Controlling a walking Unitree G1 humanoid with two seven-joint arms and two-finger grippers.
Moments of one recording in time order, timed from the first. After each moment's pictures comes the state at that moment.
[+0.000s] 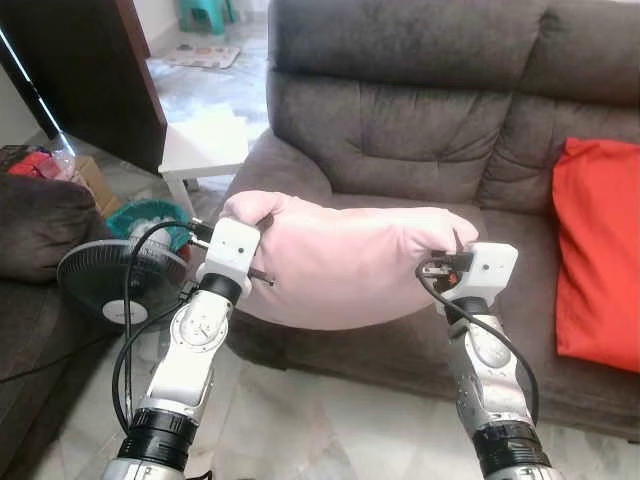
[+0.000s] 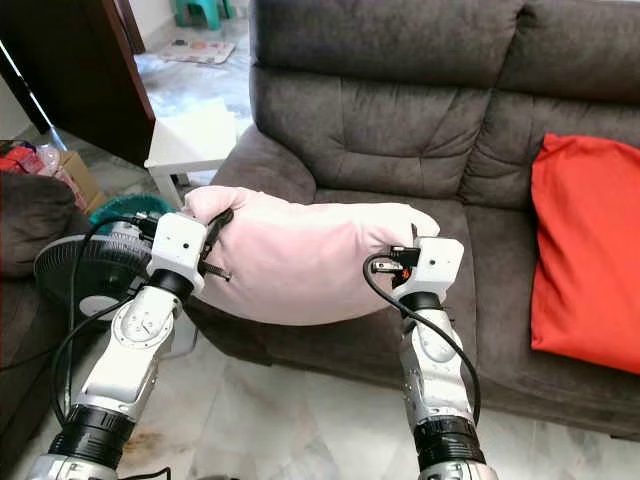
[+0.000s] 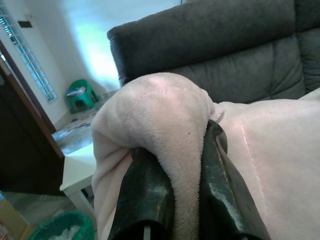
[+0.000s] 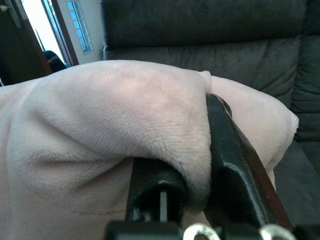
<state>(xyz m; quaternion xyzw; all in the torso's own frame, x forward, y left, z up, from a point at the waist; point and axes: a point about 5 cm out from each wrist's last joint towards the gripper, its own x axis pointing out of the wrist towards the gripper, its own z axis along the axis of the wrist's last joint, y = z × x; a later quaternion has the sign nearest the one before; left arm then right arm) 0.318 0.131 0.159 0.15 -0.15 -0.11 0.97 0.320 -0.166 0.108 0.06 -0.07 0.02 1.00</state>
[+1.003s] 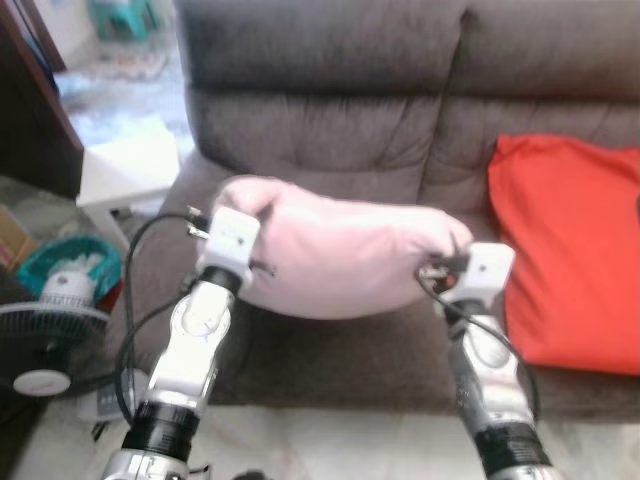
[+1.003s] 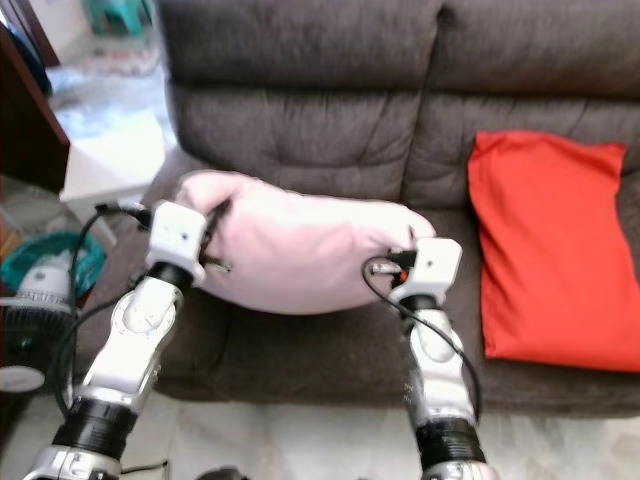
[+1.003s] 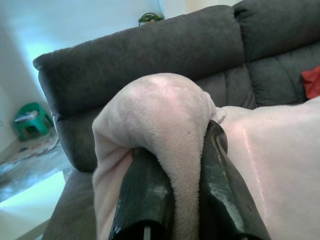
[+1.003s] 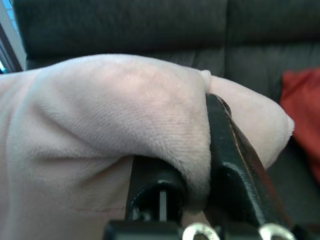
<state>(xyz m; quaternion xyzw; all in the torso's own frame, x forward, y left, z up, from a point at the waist) 0.322 0.126 0.168 0.14 -0.16 -0.11 0.97 0.320 -0.172 0.112 0.05 -0.07 0.02 1.00</state>
